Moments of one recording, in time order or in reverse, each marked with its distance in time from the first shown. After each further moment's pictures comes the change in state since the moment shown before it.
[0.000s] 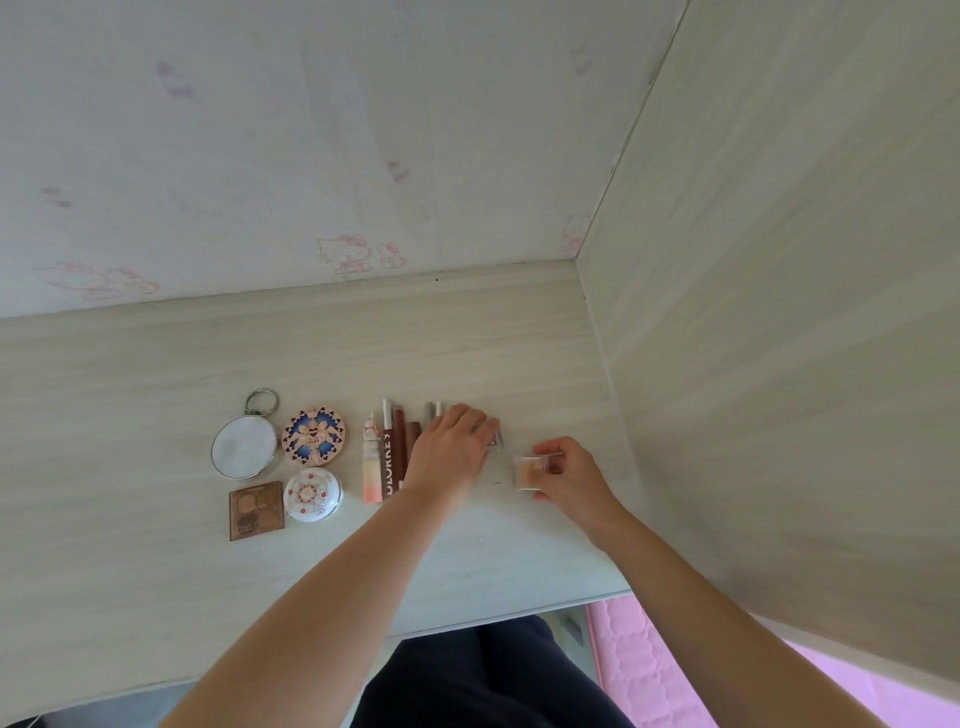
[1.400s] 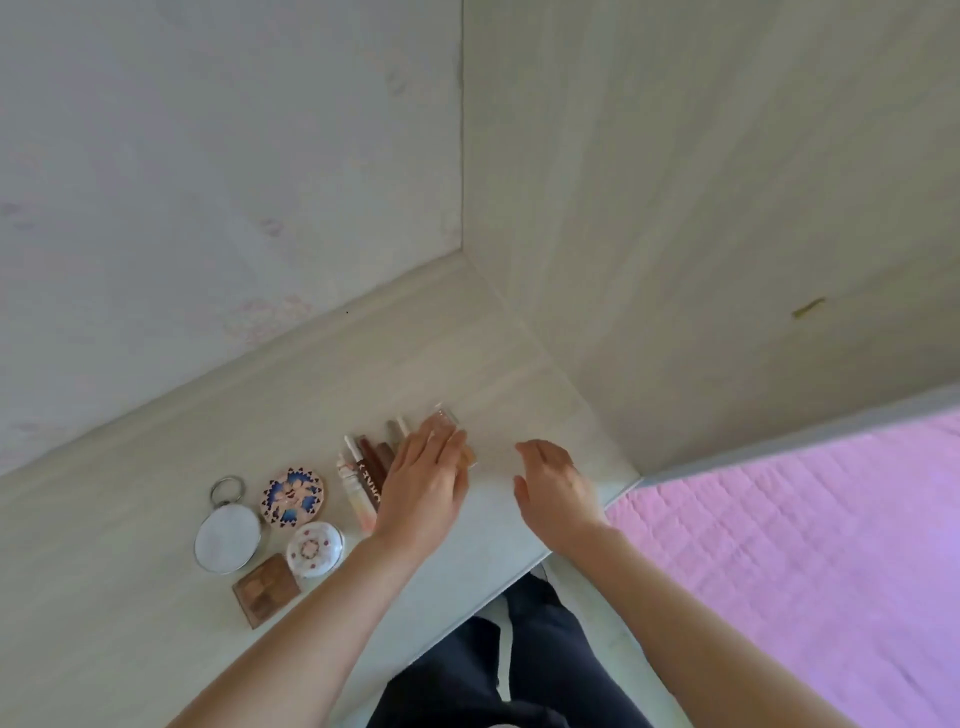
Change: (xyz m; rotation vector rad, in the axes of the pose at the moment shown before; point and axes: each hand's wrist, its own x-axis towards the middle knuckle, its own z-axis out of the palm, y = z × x) left_hand -0.044 -0.006 -0.028 -0.041 -0.140 0.237; right_hand -0.094 0.016 0.036 -0.787 0.344 -0.227
